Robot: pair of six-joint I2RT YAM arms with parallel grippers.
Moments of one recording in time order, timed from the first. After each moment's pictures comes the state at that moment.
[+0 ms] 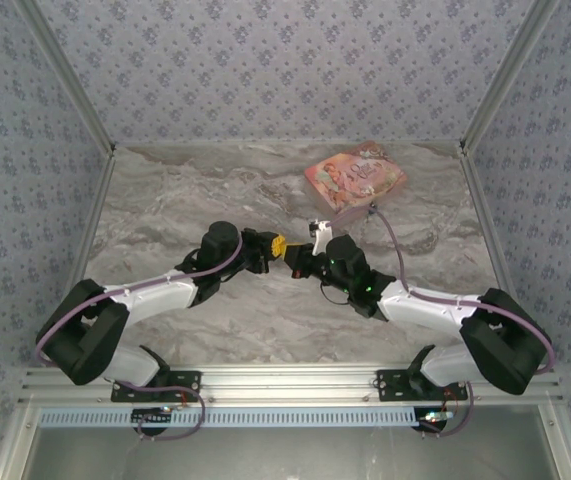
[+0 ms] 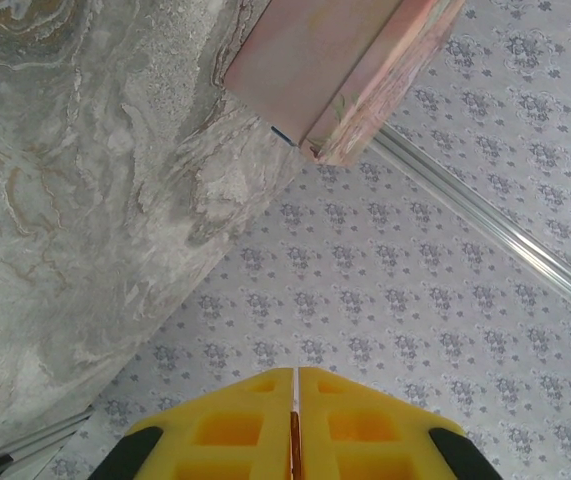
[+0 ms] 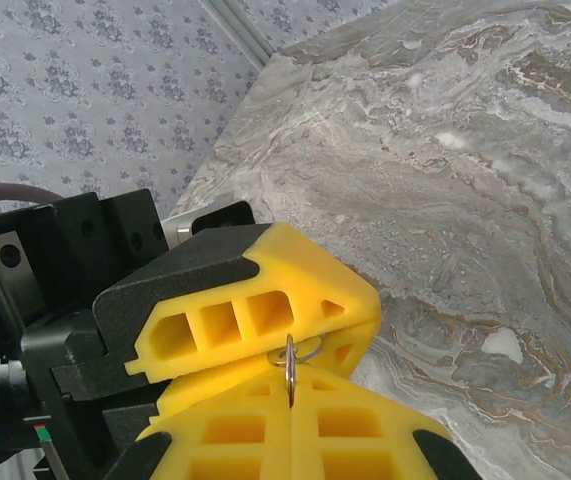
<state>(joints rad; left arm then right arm) -0.68 1.41 0.61 0.47 0.27 -2.09 0.82 1.33 0.58 0.47 -0.05 0.67</state>
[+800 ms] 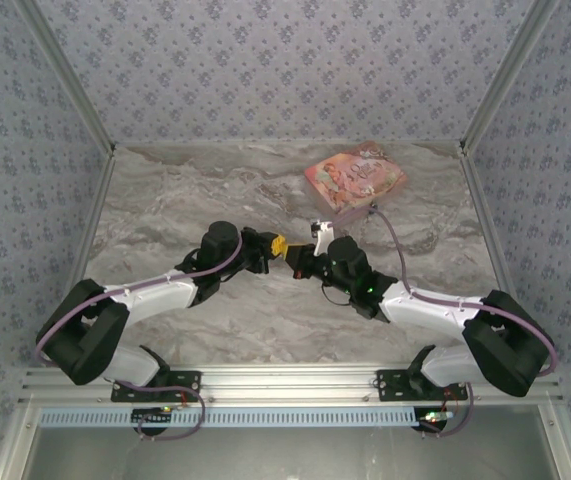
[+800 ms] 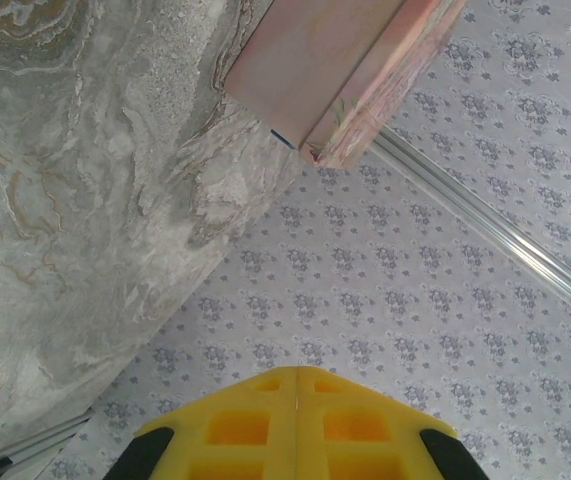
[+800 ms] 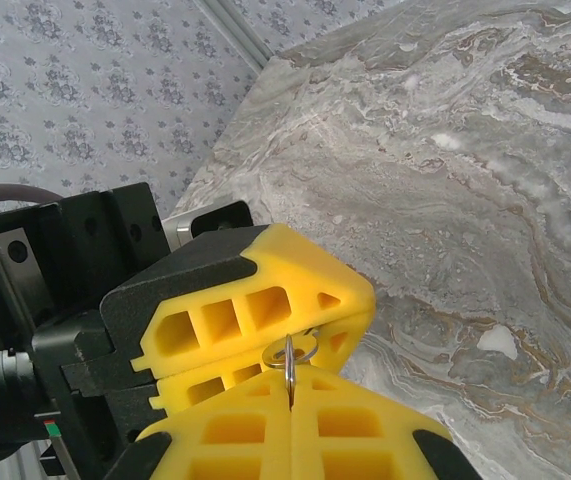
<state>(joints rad) -0.68 1.41 0.61 0.47 0.27 -2.09 0.82 1.31 0.57 0.47 -0.05 0.68</state>
